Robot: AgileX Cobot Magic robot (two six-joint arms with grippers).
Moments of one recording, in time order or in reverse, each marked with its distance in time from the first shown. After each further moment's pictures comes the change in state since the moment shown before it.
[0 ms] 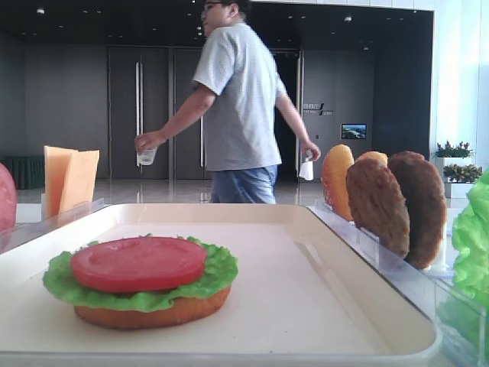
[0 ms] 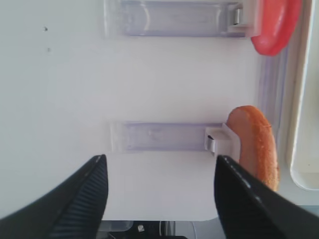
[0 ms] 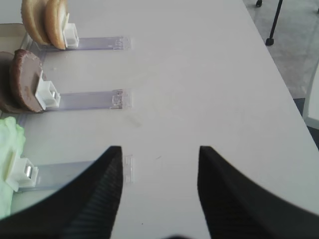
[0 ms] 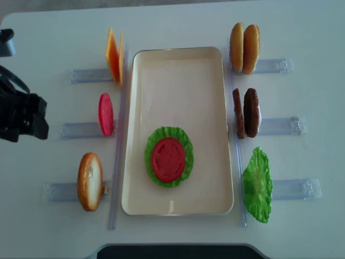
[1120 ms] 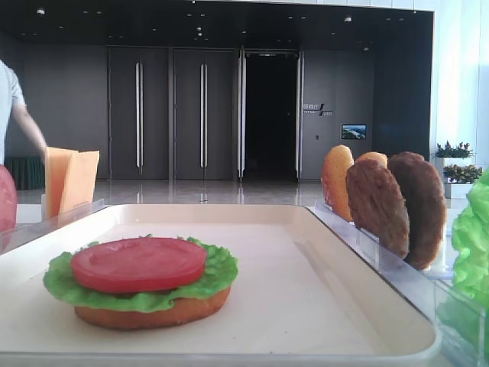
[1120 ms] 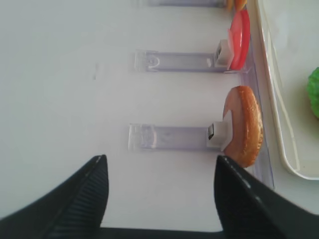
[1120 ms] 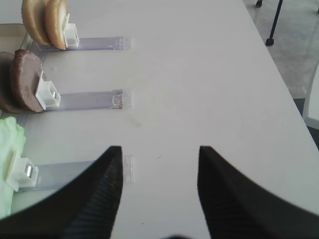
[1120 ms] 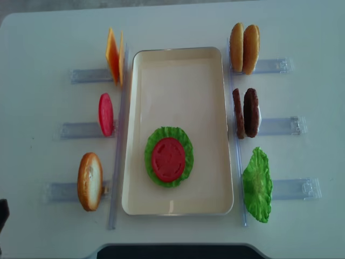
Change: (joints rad) left arm 0.010 -1.041 0.387 0.036 -0.001 -0.014; right arm 0.000 0.000 0.000 0.000 0.000 0.000
